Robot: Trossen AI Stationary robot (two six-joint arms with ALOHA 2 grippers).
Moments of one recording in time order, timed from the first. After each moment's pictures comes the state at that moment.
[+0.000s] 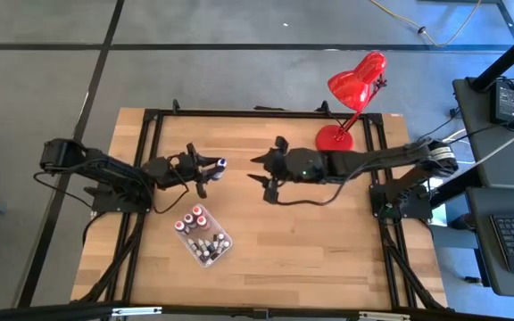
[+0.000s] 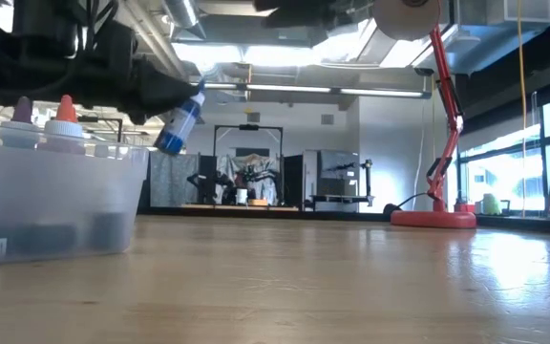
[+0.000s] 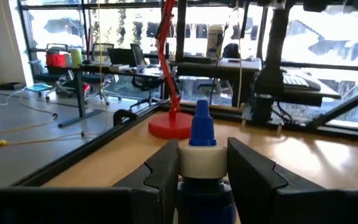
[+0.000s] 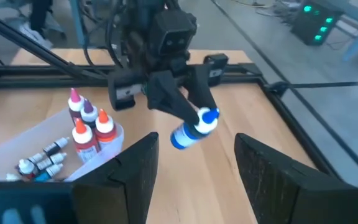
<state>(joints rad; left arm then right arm) 0.09 1.18 0.09 1.18 -0.27 -0.05 0.10 1.57 1.30 -0.14 0.31 0.02</state>
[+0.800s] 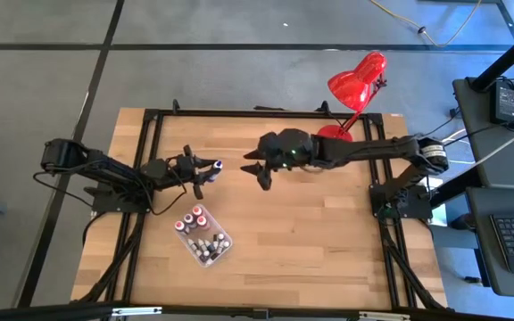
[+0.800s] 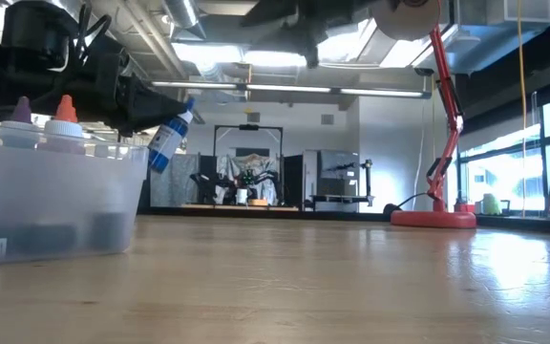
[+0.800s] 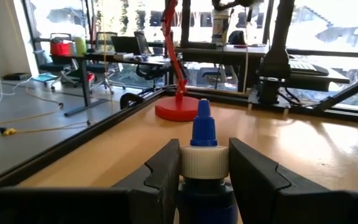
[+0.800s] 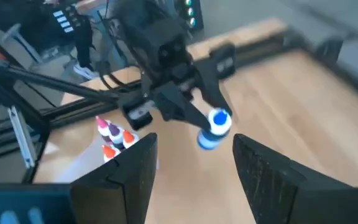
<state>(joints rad) 0.10 1.19 0.01 1.22 -0.27 -0.06 -0.06 1.63 1.30 -0.06 0.00 0.28</state>
